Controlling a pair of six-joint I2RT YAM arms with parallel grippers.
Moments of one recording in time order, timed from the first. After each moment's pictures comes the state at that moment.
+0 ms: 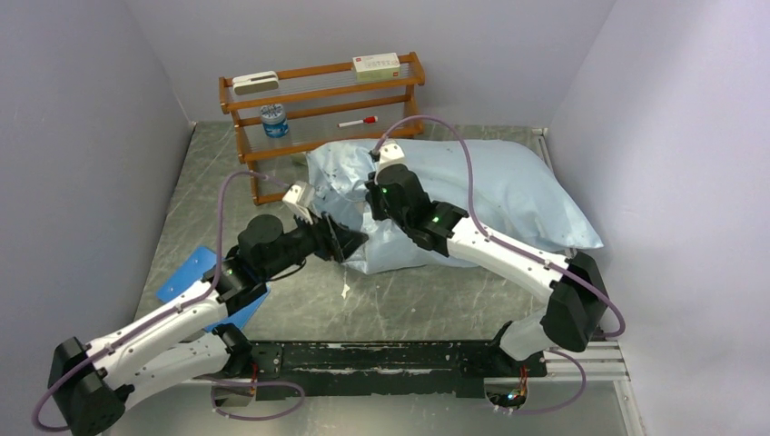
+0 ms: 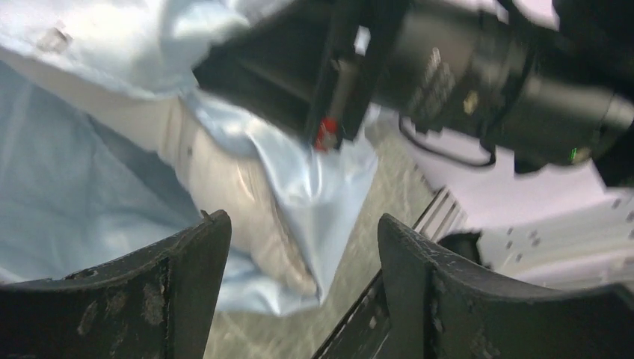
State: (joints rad) left arm -0.80 0.83 0.61 0.08 0.09 -0.60; right arm 0.88 1.47 1.18 -0.18 0.34 0.26
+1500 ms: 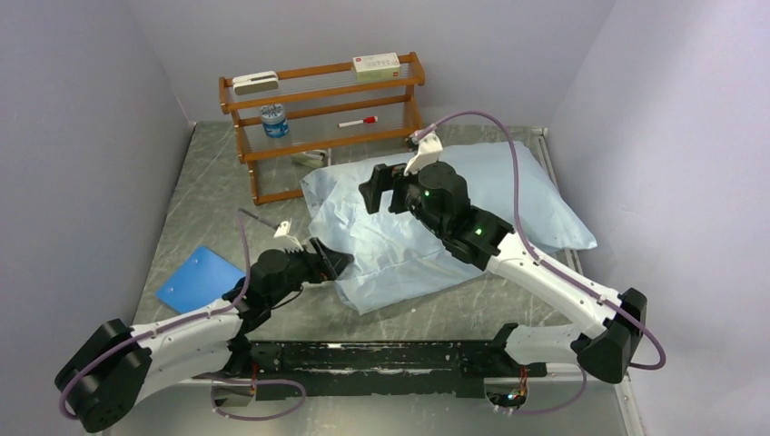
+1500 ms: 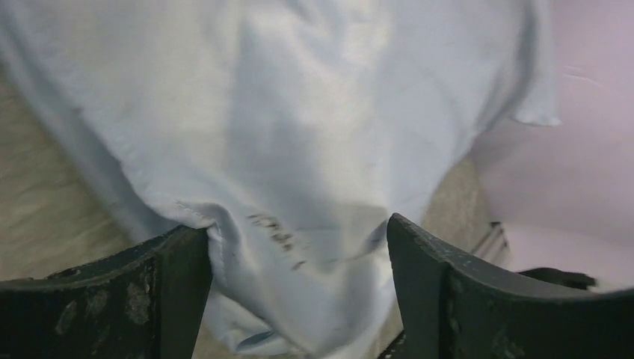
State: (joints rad) left arm -0.73 0.93 0.17 0.48 -0.08 -0.85; right arm 0.87 1.21 1.15 -0.17 0.29 0.36
